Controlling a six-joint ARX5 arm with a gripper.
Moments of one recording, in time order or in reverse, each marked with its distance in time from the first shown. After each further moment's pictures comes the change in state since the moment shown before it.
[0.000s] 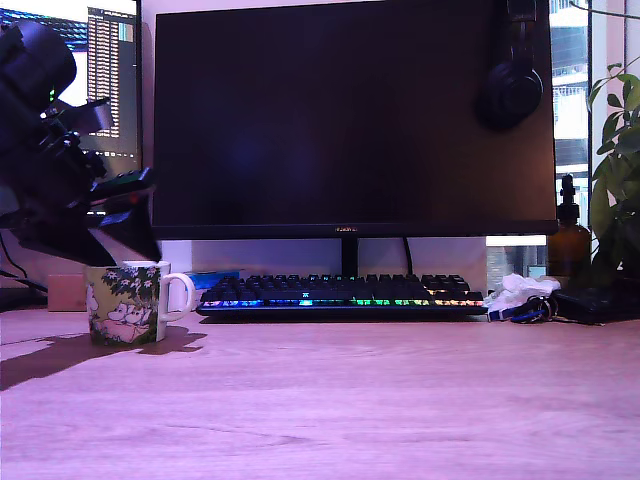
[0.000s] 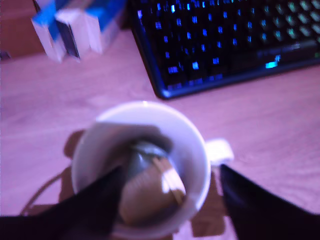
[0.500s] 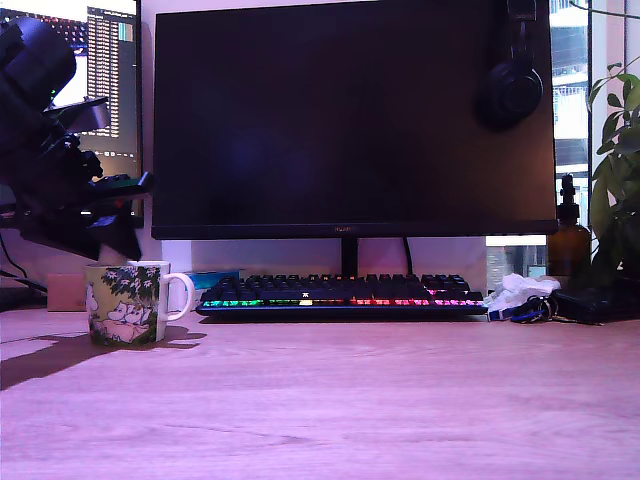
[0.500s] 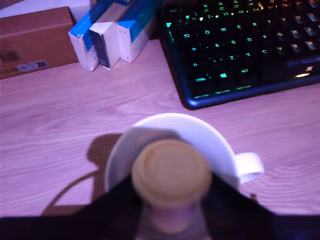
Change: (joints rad) arm 0.000 0.002 0.000 0.053 -0.089 -0.001
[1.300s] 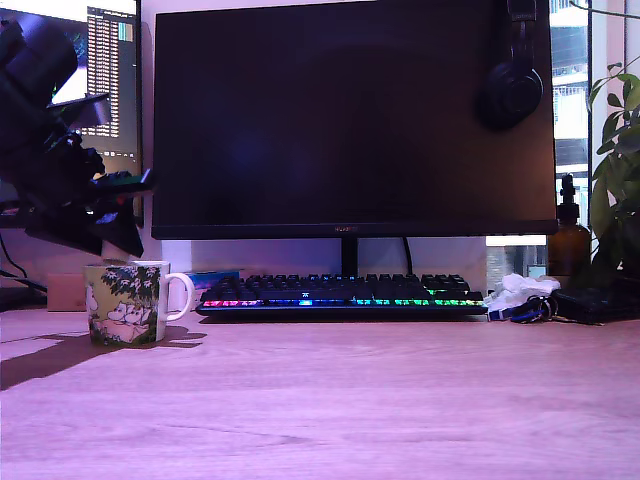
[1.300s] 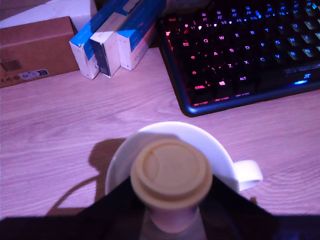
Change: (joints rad) arm -0.004 0.000 0.000 0.024 -0.018 0.000
